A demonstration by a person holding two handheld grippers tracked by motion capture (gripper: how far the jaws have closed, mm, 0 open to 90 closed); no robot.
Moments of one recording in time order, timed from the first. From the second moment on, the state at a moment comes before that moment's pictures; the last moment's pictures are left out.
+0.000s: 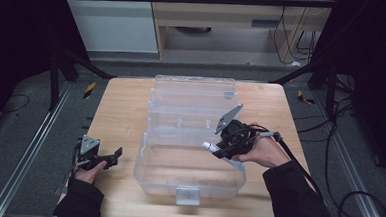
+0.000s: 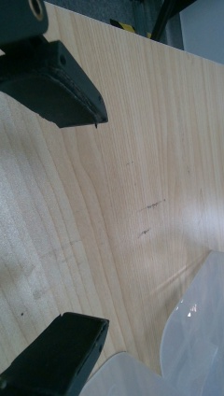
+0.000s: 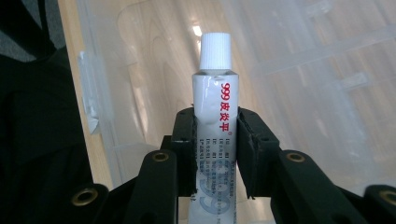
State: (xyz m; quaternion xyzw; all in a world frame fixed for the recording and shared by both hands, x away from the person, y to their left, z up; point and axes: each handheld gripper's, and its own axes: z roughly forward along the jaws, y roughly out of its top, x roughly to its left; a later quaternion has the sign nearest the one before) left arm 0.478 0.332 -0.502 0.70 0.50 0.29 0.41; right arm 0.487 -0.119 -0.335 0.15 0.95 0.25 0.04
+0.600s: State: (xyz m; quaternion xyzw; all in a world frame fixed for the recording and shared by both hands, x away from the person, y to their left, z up) left arm 0.478 0.332 -0.502 0.70 0.50 0.29 0.41; right arm 0.480 -0.095 -0.369 0.08 0.97 0.21 0.03
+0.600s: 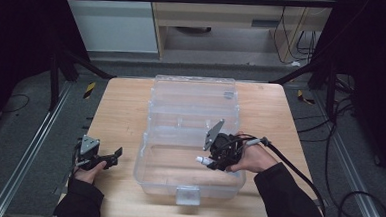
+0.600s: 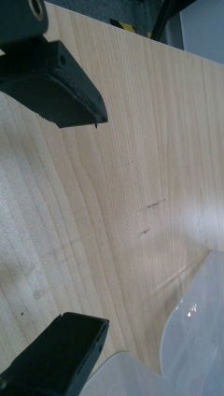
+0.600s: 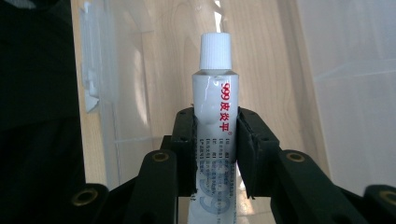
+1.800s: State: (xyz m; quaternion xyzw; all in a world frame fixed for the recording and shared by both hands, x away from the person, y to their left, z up) left arm 0.478 0.332 -0.502 0.70 0.50 0.29 0.41; right arm 0.481 -0.072 -0.430 0.03 0.99 0.11 0.00
